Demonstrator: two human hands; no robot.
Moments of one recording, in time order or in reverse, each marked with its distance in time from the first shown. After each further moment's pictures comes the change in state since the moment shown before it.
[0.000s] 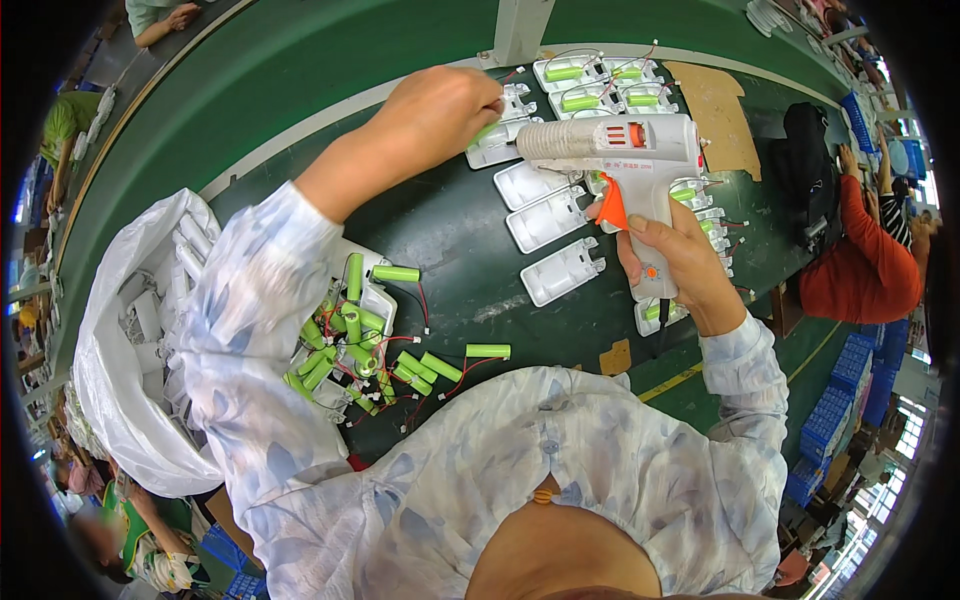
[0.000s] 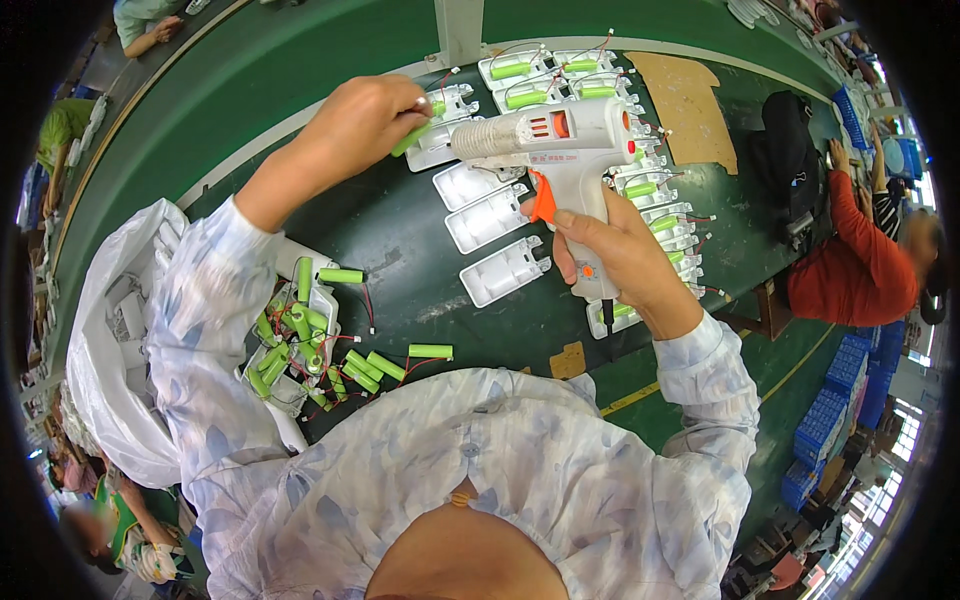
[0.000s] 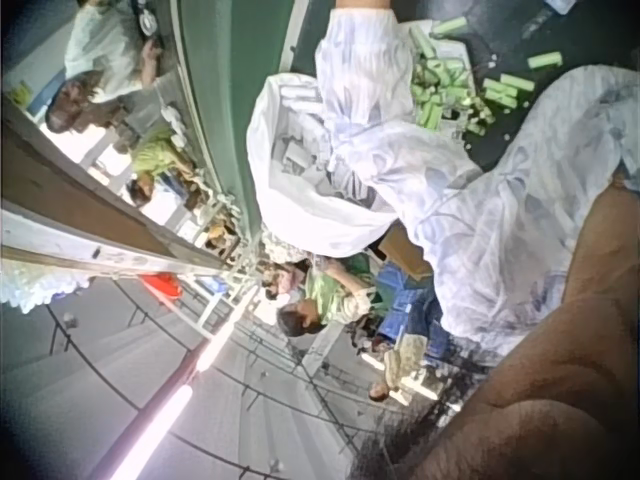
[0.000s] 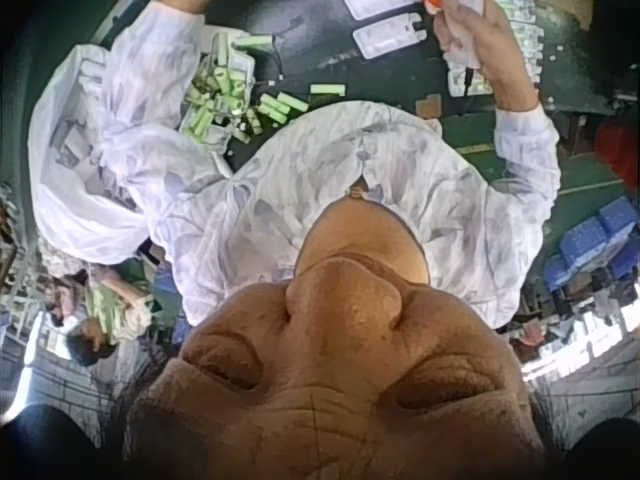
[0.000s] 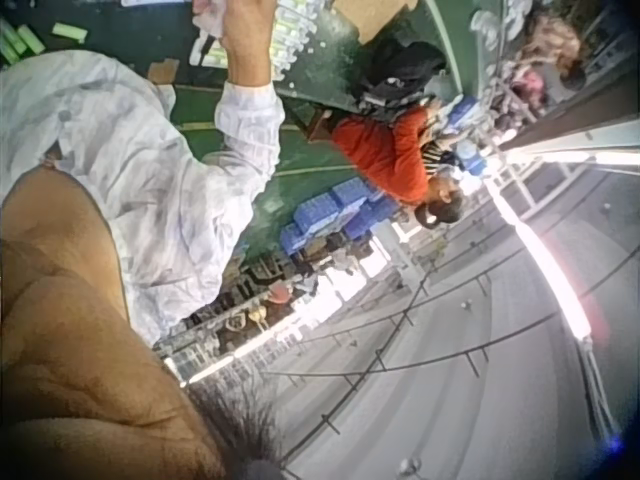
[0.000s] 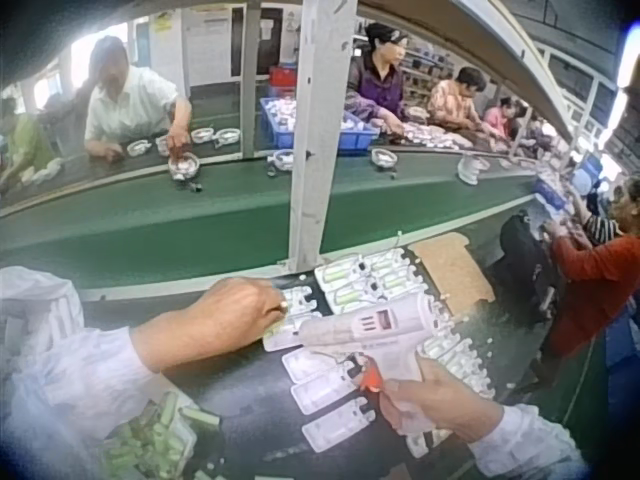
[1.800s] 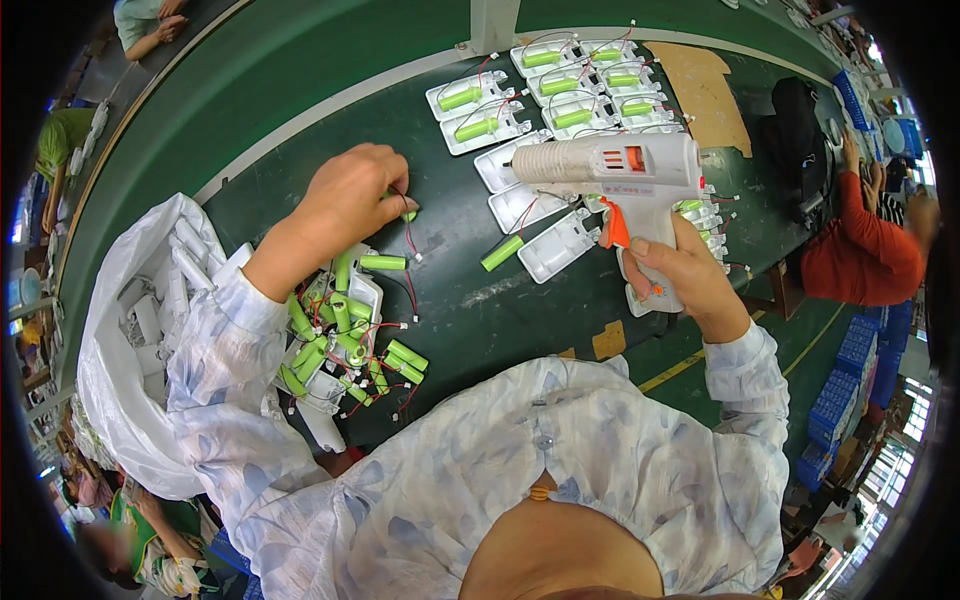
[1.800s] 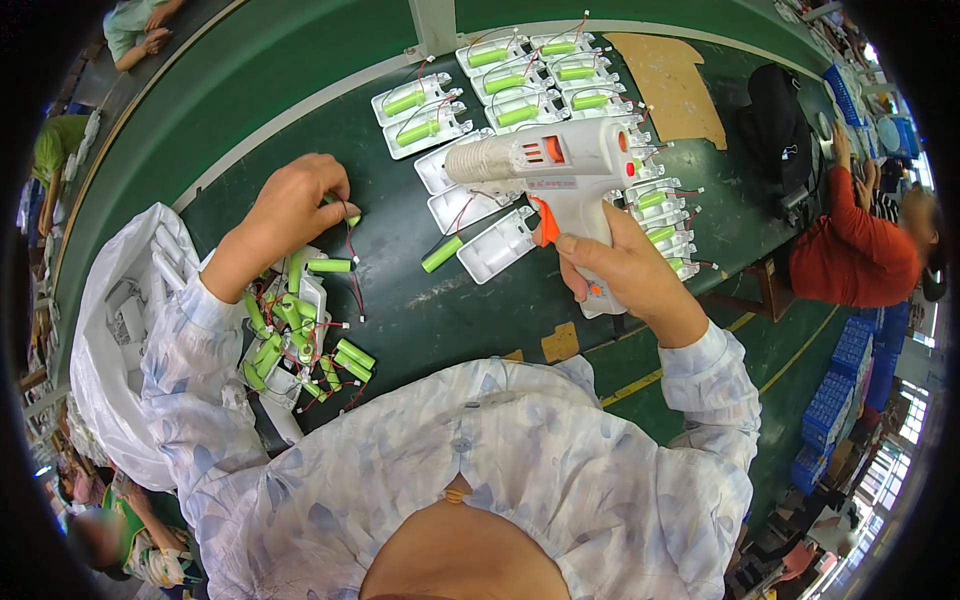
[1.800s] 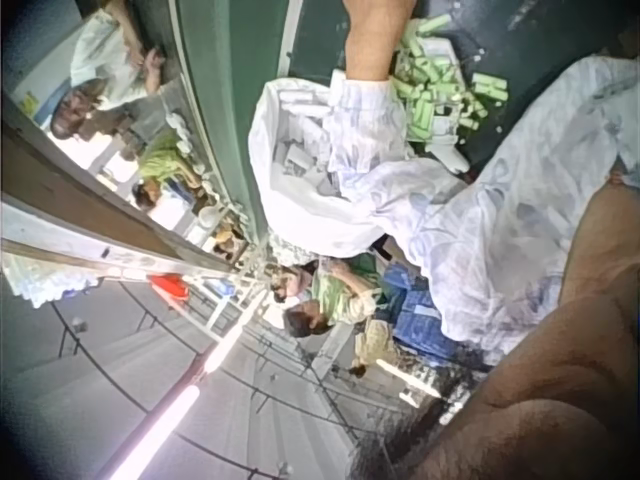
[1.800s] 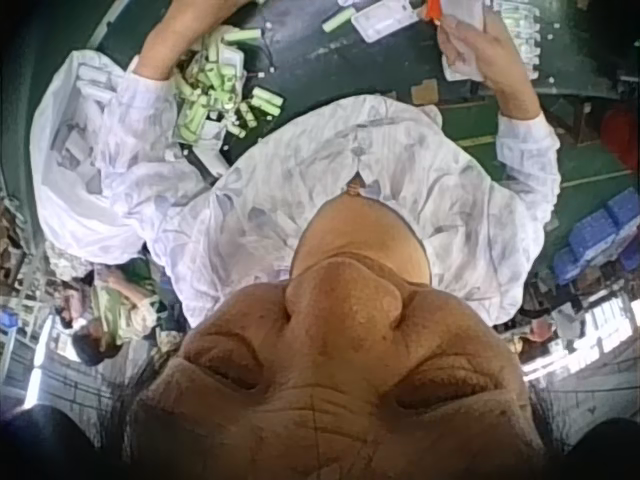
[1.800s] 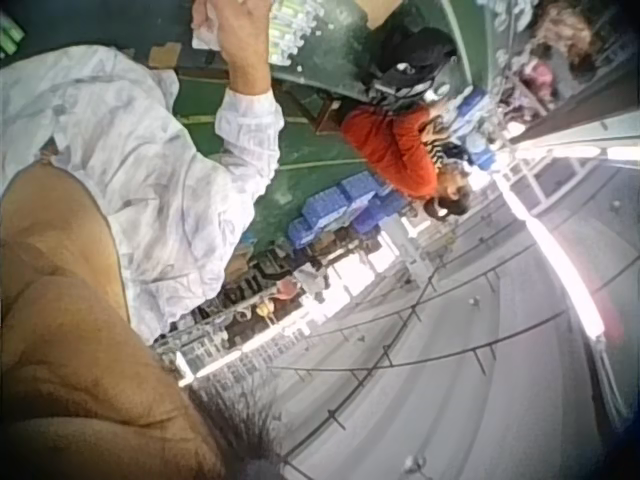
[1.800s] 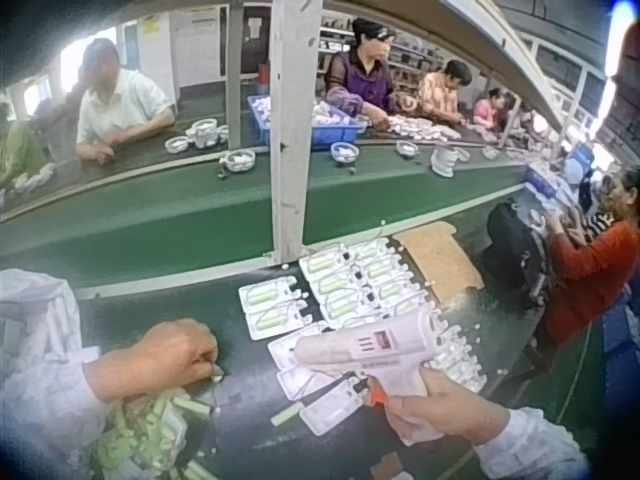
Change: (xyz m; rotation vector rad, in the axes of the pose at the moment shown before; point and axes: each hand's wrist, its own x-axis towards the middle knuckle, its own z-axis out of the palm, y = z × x) left_hand -0.086 0.015 -0.012 -0.039 -0.242 -0.150; right_hand -0.040 0.015 -0.020 -0.077 -0.041 0.073
